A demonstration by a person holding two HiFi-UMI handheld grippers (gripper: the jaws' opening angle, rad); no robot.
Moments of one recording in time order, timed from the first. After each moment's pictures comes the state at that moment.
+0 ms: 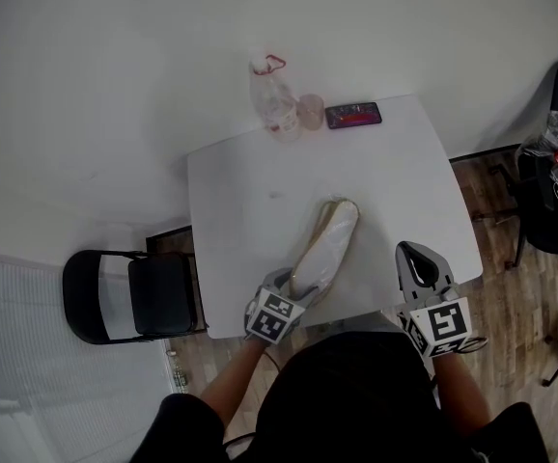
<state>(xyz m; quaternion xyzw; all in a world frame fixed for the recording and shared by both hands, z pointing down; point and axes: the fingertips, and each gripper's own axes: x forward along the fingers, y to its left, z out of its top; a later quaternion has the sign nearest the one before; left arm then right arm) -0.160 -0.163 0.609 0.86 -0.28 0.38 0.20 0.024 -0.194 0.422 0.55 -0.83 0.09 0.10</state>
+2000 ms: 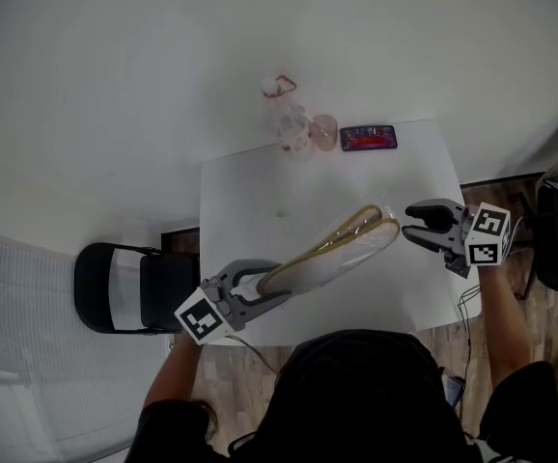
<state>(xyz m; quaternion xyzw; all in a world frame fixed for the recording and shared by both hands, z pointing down) -0.141 -0.215 0.414 0.98 -0.12 0.18 -0.05 0.067 -0.320 0.442 0.13 -0.97 0.19 0.06</state>
